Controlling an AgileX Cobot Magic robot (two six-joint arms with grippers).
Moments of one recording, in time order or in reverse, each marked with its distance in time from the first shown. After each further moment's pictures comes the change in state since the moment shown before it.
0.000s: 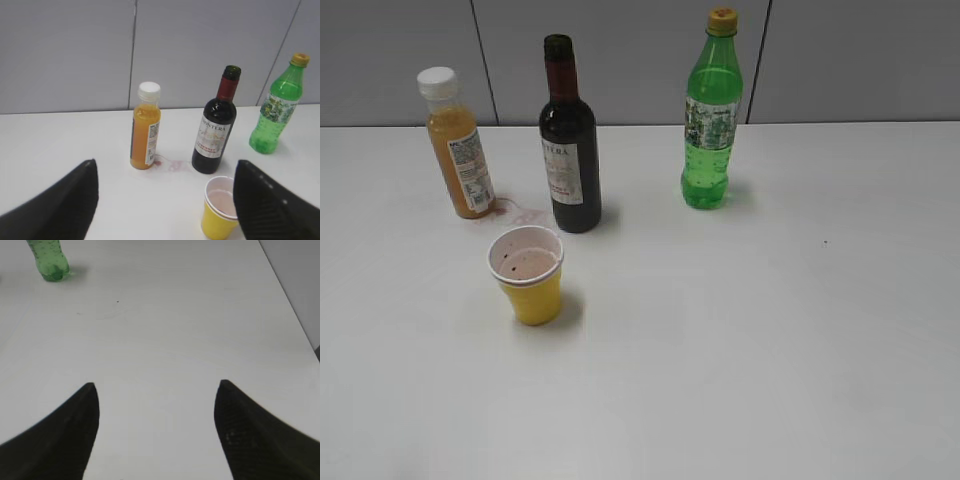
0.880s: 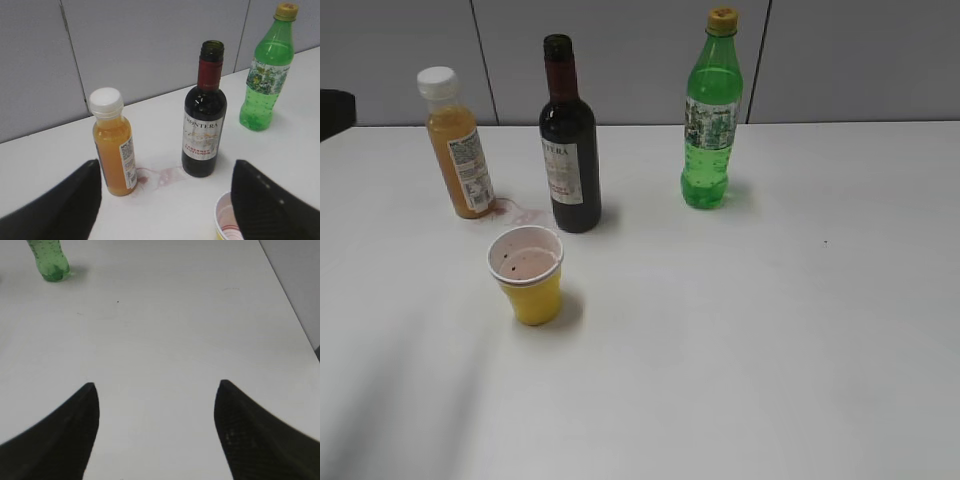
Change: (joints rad) left arm 0.000 0.669 -0.092 -1.094 -0.117 1.368; right arm 0.000 0.000 0.000 0.000 0.000 0.000
